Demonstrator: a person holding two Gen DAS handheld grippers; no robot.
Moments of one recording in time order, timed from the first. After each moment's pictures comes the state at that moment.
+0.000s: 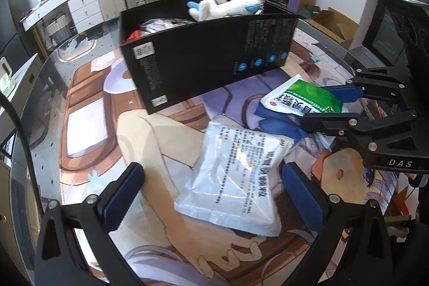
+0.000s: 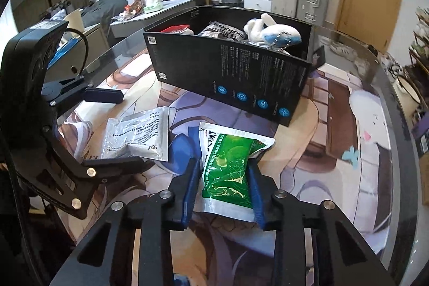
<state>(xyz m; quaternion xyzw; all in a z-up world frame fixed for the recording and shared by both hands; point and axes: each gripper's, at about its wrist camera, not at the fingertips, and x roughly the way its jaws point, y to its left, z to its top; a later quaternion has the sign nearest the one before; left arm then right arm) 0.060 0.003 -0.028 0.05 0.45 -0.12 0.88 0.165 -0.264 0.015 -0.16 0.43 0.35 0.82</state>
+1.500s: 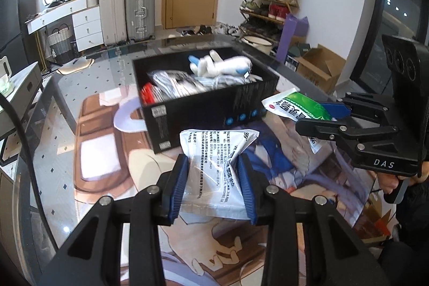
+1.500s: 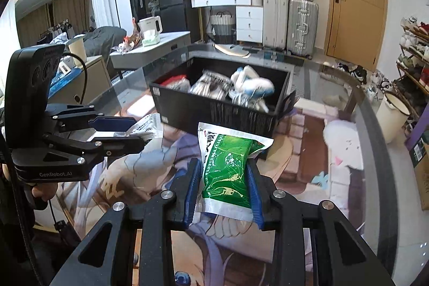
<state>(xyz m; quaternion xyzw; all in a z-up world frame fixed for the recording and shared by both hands) 0.046 0.019 0.023 -0.01 0.37 -0.13 0.92 0.159 -0.296 0.073 -0.12 0.35 0.35 0.86</state>
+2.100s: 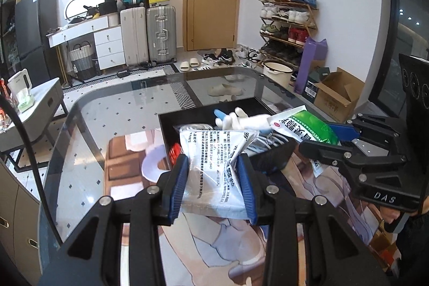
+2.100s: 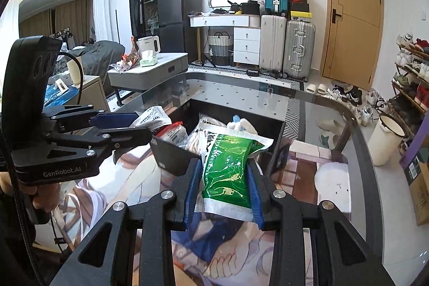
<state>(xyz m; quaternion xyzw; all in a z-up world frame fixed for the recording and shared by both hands) 0.075 0.026 0.066 -0.01 0.32 -0.07 0.95 0.182 -0.273 0.111 -0.12 0.30 0.35 0.88</state>
